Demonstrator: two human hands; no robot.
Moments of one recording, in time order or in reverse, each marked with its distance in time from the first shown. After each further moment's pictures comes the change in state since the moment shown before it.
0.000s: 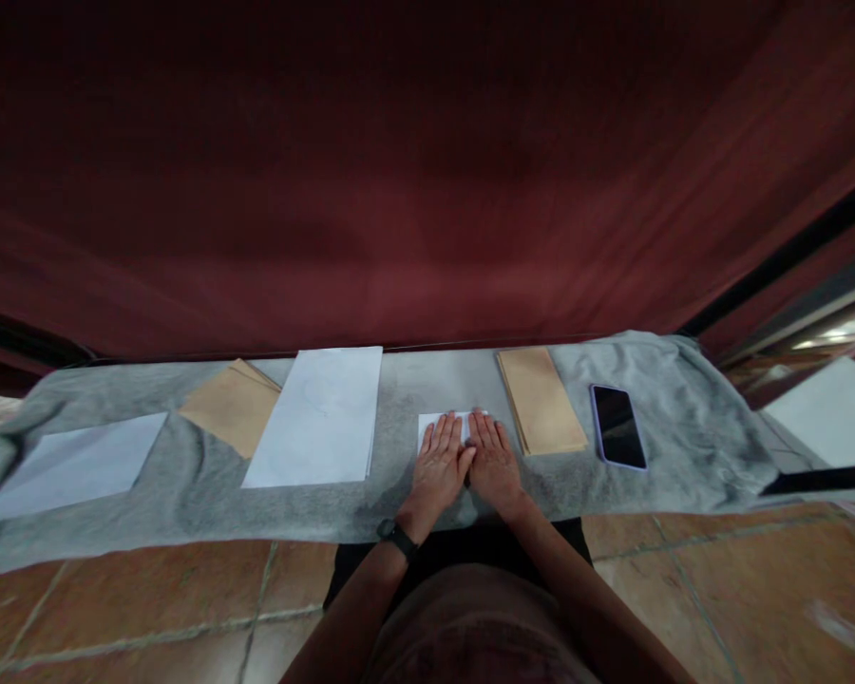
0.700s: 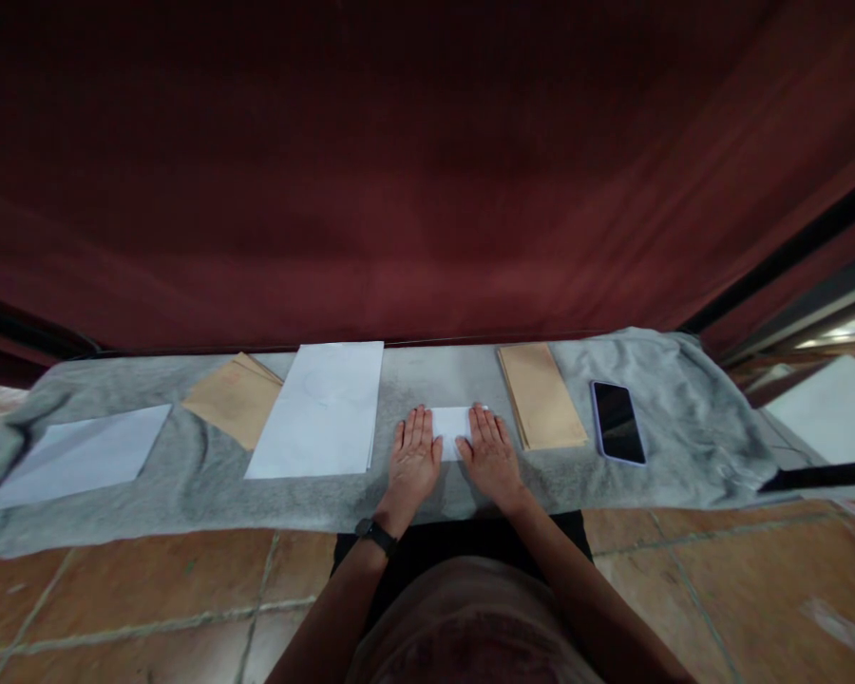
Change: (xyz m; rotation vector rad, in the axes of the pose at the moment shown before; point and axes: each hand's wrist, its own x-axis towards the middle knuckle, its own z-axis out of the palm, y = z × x) left_hand -0.019 -0.034 -0.003 0.118 0.045 -0.175; right_hand 0.002 0.000 0.004 0.057 0.064 0.027
